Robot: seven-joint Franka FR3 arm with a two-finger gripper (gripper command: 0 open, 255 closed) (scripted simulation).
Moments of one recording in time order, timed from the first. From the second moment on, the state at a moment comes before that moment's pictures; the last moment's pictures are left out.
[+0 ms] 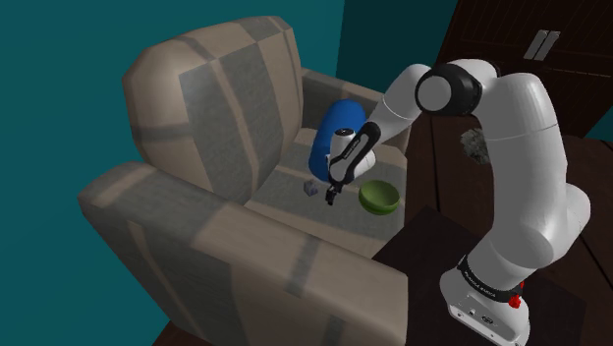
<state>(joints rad) -0.13 0.70 0.04 -2.09 -0.09 2.77 -0.33</state>
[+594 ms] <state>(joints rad) -0.06 0.83 0.08 -1.72 -0.08 2.49 -0.29</state>
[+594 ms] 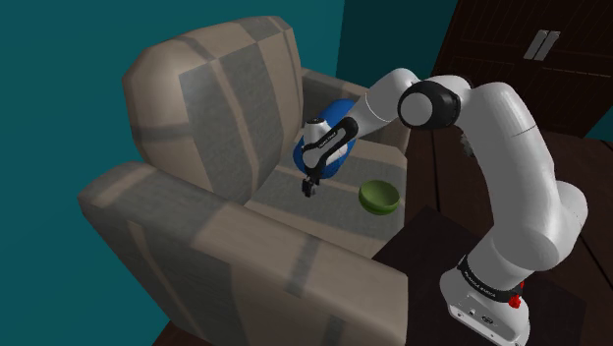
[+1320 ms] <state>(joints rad) -0.04 0.92 0.08 -1.62 -0.09 2.52 -0.28</state>
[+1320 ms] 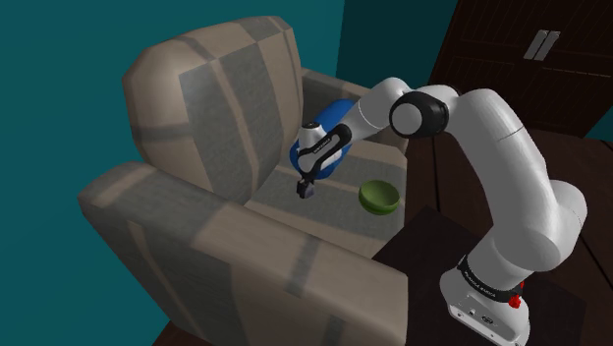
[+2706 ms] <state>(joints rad) -0.05 0.85 0.08 -1.67 -0.08 2.49 -0.29</state>
